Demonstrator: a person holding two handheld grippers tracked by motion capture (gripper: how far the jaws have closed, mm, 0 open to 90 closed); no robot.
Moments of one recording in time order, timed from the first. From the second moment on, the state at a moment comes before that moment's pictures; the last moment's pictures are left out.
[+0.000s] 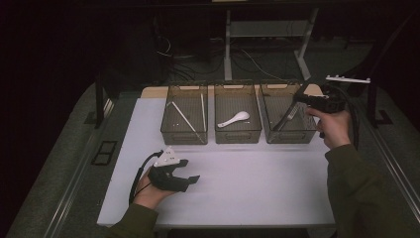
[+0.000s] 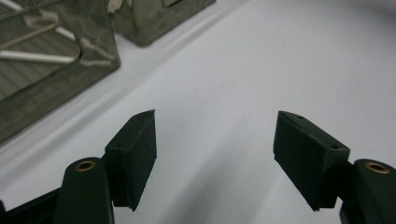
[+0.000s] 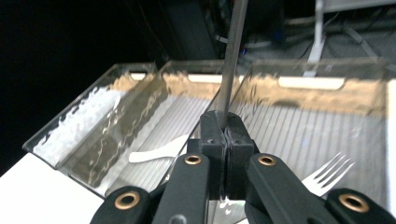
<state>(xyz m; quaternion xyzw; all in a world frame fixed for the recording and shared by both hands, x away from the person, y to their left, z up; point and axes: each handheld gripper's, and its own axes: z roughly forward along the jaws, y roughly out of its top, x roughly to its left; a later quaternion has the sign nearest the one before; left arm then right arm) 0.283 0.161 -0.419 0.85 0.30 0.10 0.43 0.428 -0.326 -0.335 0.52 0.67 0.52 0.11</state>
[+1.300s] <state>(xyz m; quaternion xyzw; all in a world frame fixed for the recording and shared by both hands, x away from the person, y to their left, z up) 0.277 0.164 -0.428 0.85 0.28 0.09 0.43 0.343 -0.307 -0.381 0.41 0.77 0.46 0.17</state>
